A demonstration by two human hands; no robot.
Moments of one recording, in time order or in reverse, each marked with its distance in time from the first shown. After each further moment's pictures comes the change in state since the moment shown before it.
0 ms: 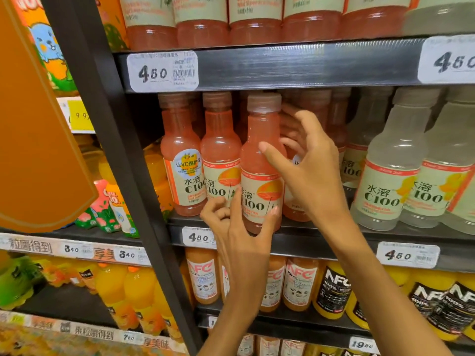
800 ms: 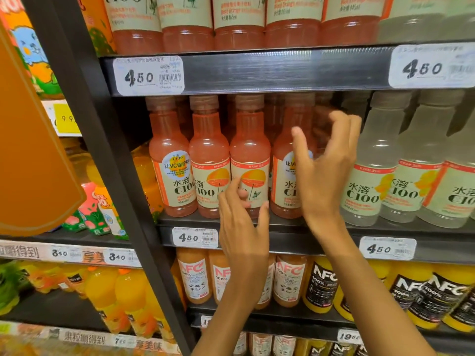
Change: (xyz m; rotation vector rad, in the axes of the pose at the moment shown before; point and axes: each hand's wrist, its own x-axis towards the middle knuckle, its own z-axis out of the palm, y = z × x) left_hand 0.009 0.022 0.011 0.112 -0.079 -0.045; right_hand 0.004 0.022 -0.012 -0.272 0.538 -0.176
